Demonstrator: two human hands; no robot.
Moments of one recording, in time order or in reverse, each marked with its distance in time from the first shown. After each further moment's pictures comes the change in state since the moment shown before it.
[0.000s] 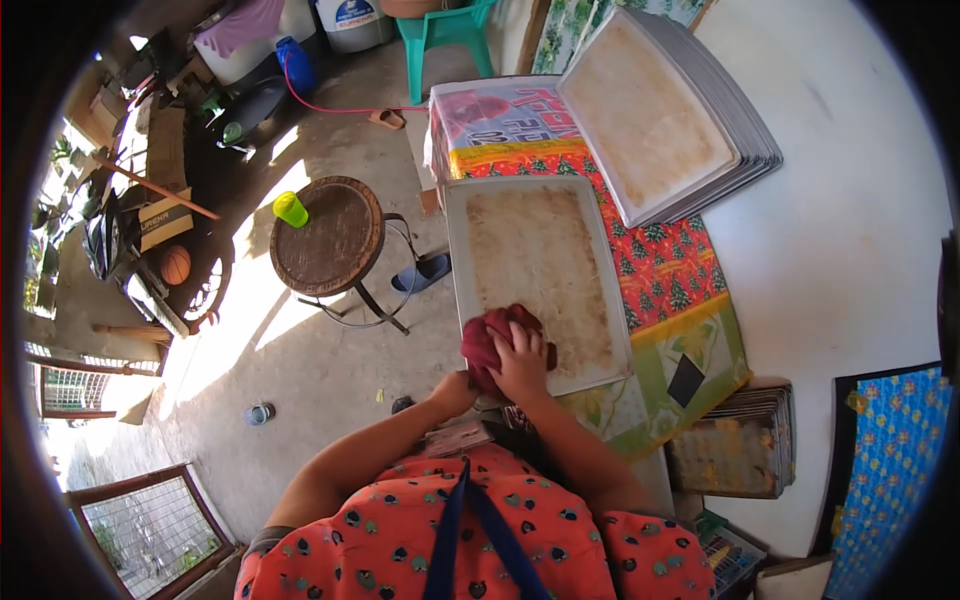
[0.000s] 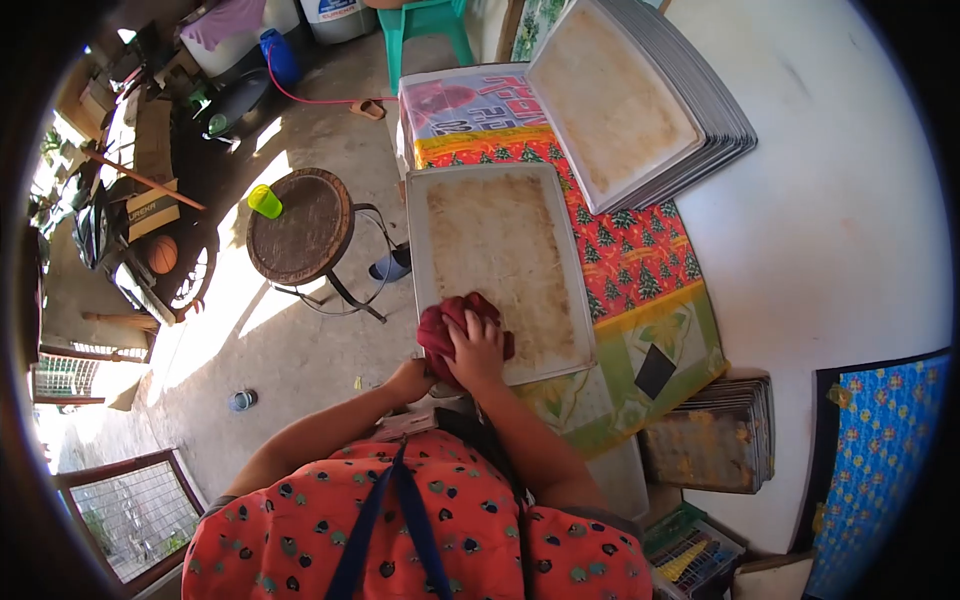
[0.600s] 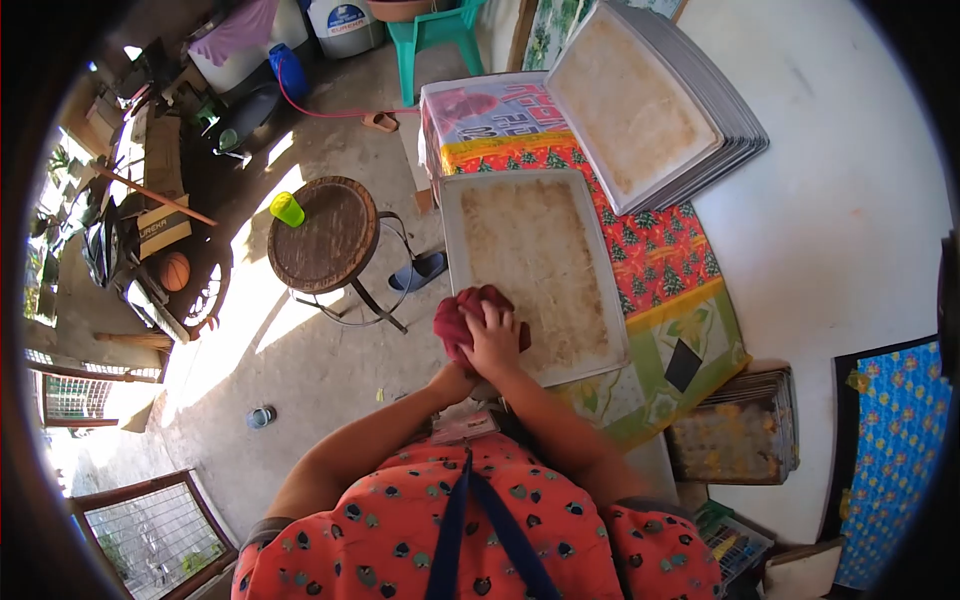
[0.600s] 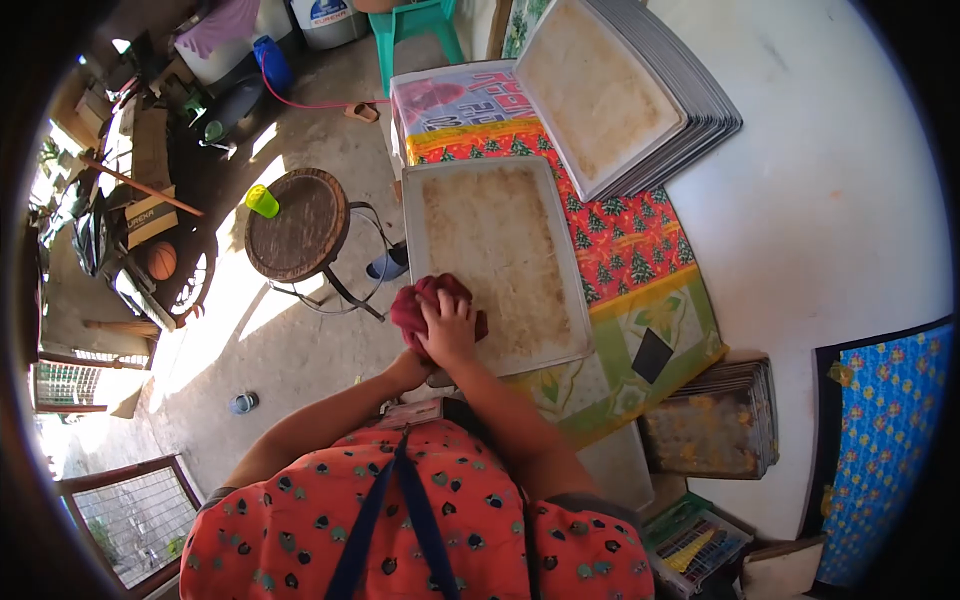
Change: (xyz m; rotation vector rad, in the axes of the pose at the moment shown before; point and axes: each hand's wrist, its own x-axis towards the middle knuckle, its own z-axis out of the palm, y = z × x) left_hand 0.002 0.002 0.001 -0.018 -0.110 0.014; right_hand 0.023 -0.027 0.013 0.097 0.028 -0.035
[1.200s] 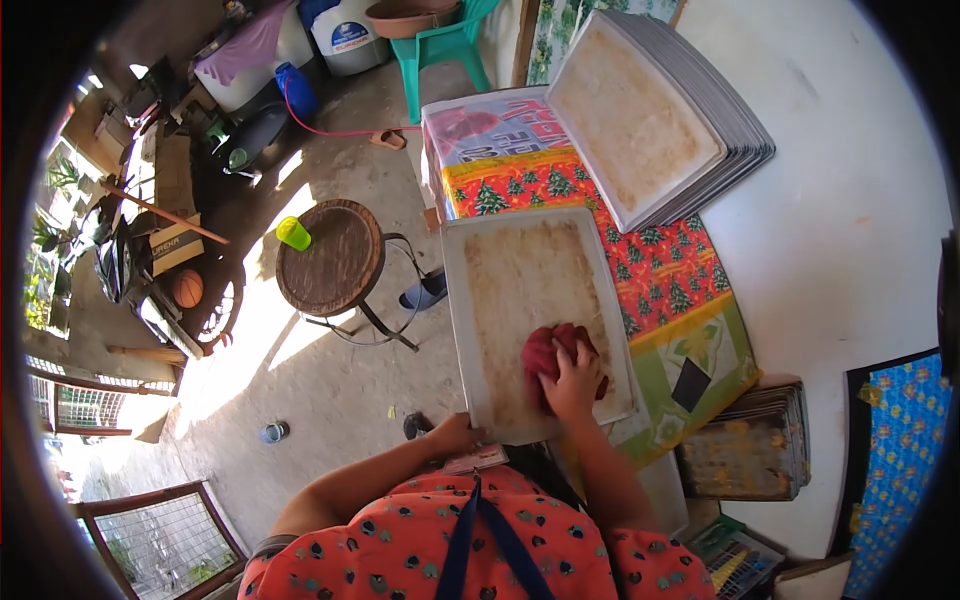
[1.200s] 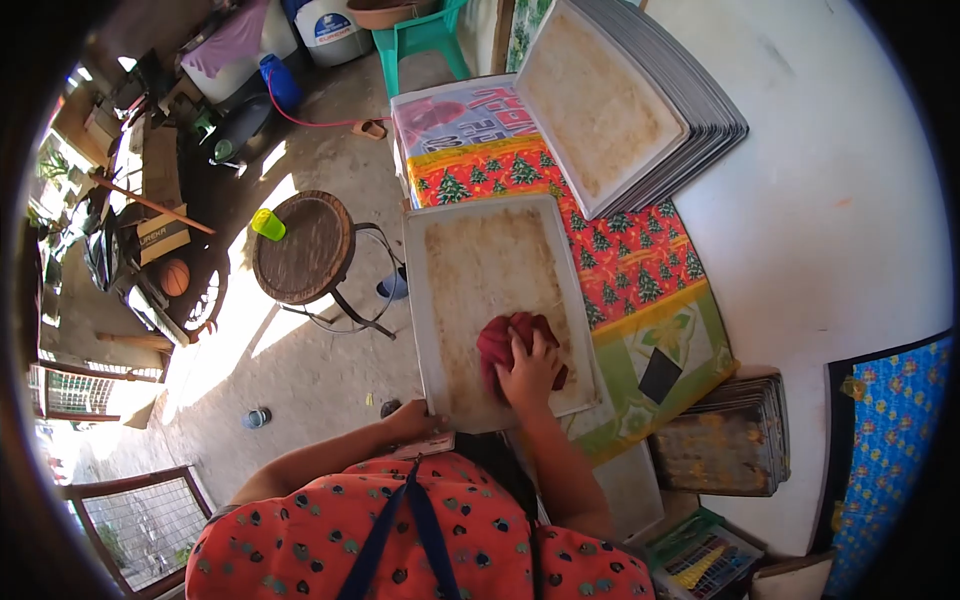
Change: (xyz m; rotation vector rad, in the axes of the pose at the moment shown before) left_hand -0.047 0.025 0.010 -0.213 -0.147 -0.198; right_hand -0.058 0.087 -0.053 -0.118 0.097 0.312
